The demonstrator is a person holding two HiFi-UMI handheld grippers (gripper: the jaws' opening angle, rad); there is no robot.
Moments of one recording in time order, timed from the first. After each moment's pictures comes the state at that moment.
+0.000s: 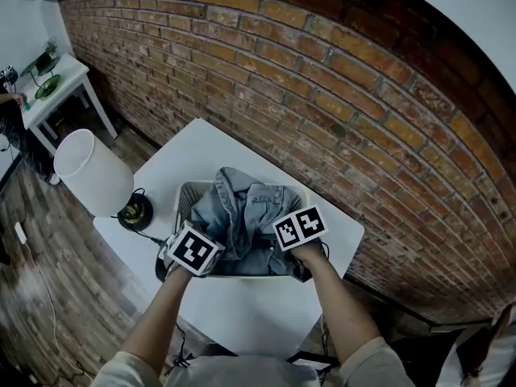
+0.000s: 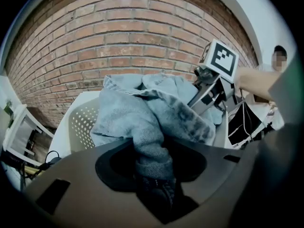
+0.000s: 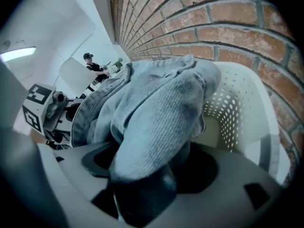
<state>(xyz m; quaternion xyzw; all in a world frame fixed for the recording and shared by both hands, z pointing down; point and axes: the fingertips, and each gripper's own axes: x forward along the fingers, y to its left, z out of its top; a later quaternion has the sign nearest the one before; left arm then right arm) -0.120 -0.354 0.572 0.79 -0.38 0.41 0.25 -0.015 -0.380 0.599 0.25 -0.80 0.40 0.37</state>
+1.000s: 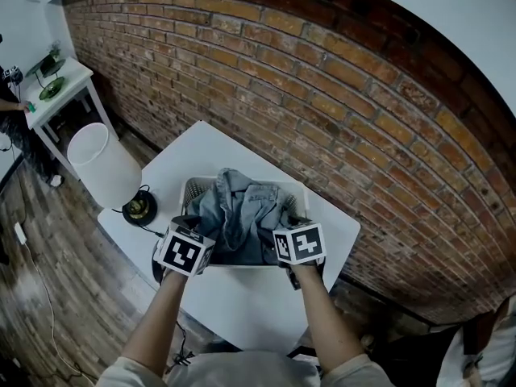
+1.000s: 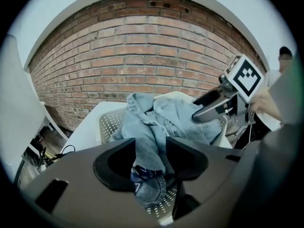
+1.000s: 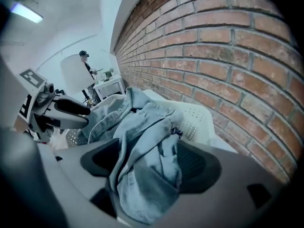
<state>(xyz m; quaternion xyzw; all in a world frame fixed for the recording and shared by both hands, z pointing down) -0.148 -0.341 0.526 0.78 -0.47 0.33 0.22 0.012 -0.374 0.544 0.41 -0.80 0.25 0.35</state>
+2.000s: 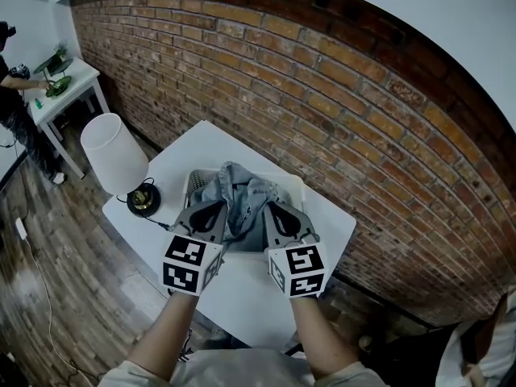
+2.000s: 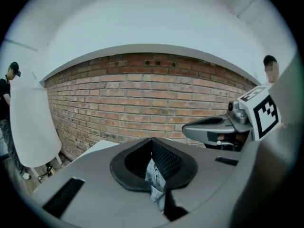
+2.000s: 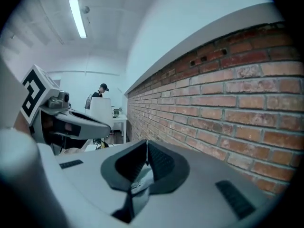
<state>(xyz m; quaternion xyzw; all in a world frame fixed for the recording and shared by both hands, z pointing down) -0.111 -0.311 0.398 0.83 -0.54 0.12 0.10 -0.019 -0.325 0.397 0.46 -0.88 0.02 0.13</state>
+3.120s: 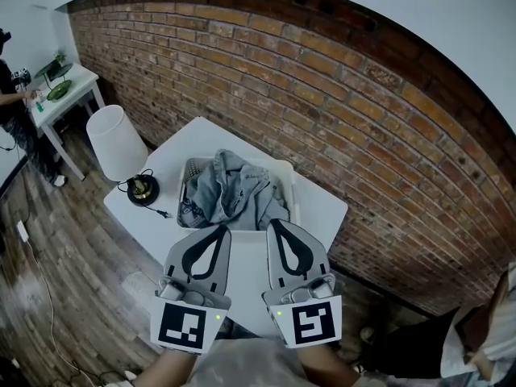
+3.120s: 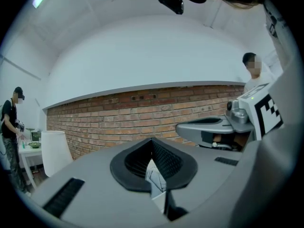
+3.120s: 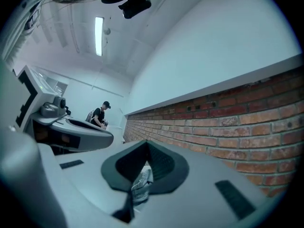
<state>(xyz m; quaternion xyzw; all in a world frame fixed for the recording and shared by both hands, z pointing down) -0.066 -0.167 0.299 0.83 -0.55 0.04 -0.04 0.002 -0.179 0.287 0.48 -0.87 -0.11 0.01</state>
